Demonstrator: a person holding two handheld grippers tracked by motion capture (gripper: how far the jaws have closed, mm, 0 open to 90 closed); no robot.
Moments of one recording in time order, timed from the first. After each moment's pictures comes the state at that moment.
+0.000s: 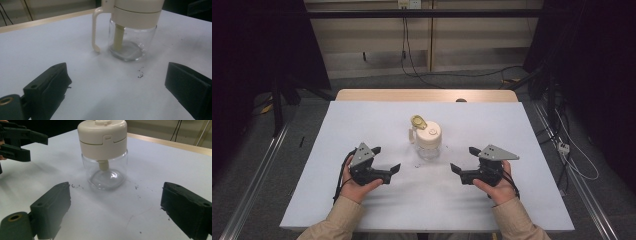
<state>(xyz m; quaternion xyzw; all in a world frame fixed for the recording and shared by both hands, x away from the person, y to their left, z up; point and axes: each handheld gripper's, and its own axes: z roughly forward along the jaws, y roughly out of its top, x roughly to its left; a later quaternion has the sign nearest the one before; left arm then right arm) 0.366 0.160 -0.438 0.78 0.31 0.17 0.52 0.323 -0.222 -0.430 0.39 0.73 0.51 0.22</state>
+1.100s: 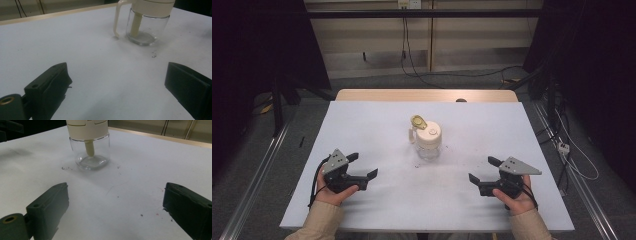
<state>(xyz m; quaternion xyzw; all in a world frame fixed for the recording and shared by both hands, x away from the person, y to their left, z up) 0.351 0.218 -0.439 0.77 0.34 0.18 0.51 0.292 -0.266 -0.445 0.40 0.72 0.51 0.24</state>
